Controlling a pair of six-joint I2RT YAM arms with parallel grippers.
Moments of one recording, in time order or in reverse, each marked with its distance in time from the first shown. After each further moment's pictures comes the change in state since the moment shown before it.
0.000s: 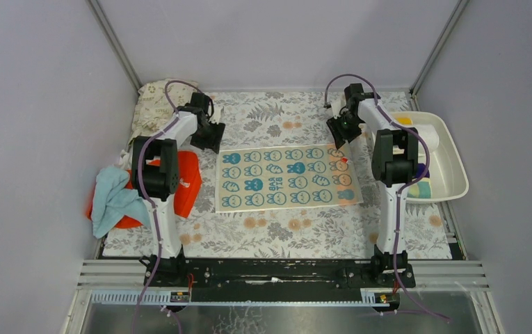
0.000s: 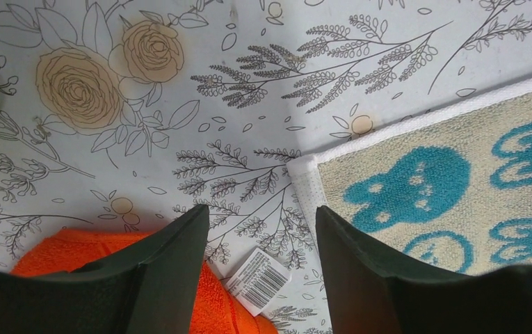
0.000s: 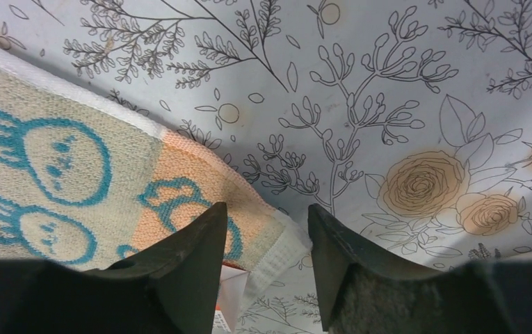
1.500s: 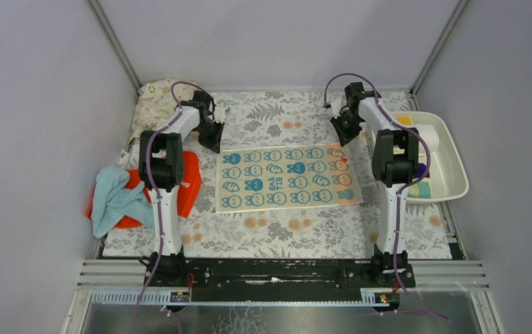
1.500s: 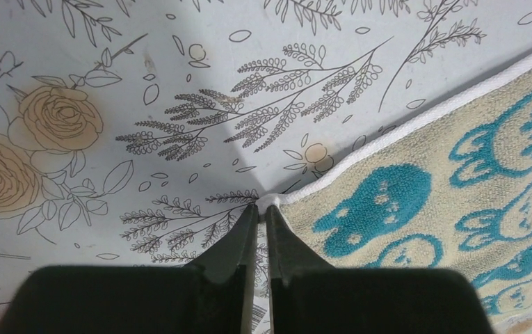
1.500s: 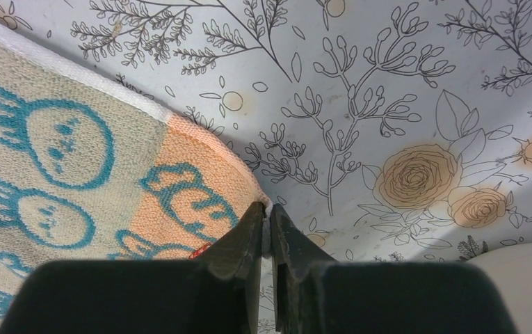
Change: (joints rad) left arm 0.014 0.161 0.184 -0.134 0.186 0.072; right arm -0.006 -0.004 0.021 -0.035 -0.004 -0.046
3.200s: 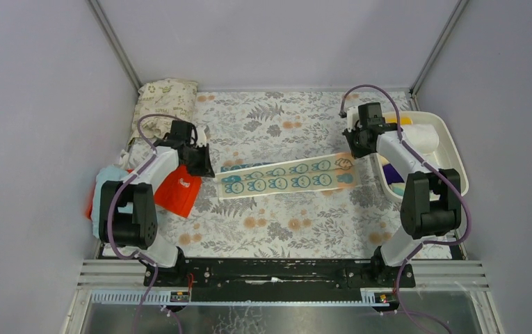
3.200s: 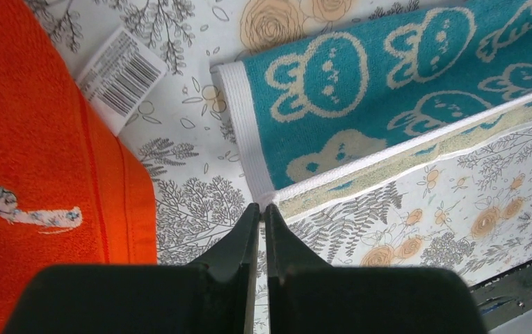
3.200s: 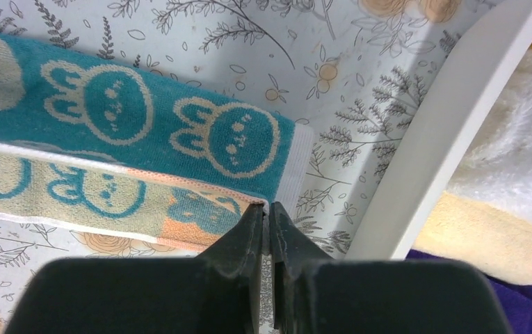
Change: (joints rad) left arm 0.016 -0.679 -0.745 0.252 0.065 -0.313; right arm 0.026 -0.677 -0.758 0.393 0.144 0.200
